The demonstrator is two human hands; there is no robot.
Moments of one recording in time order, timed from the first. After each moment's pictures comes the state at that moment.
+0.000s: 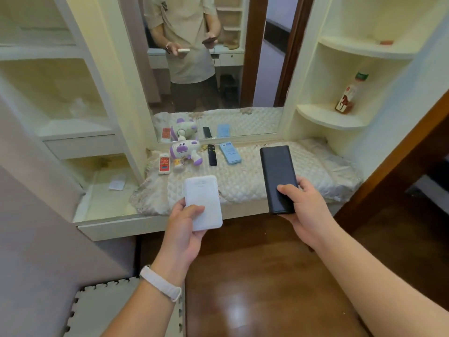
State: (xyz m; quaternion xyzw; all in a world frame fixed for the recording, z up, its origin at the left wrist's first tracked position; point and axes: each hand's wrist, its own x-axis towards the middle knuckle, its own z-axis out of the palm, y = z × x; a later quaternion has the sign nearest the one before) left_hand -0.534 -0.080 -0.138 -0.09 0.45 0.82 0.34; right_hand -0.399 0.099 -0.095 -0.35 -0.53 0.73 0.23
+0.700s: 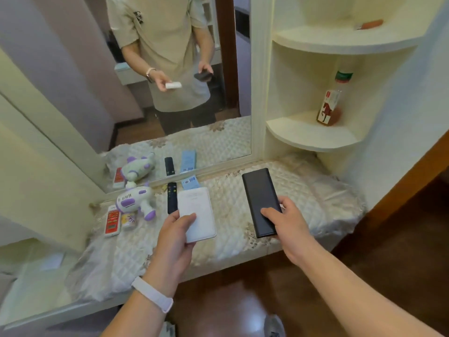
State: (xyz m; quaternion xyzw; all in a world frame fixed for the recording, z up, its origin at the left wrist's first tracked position) left_hand -0.619 0.203 -0.155 -0.09 0.58 0.74 0.32; right_hand -0.471 0.367 -0.167 -0.40 -0.53 0.72 0.20
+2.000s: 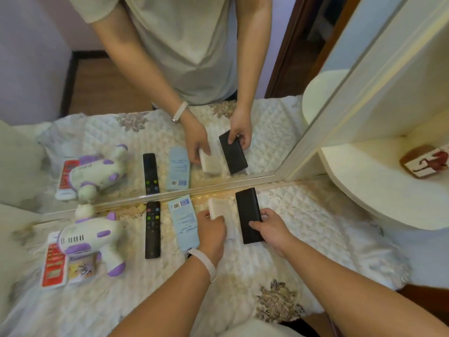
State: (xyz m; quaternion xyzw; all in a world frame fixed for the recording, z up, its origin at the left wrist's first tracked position) left_hand -0.809 0.412 -0.335 -0.17 0.75 0.54 0.34; right_hand -0.711 0.531 -0.335 -0.52 -0.63 0.57 -0.06
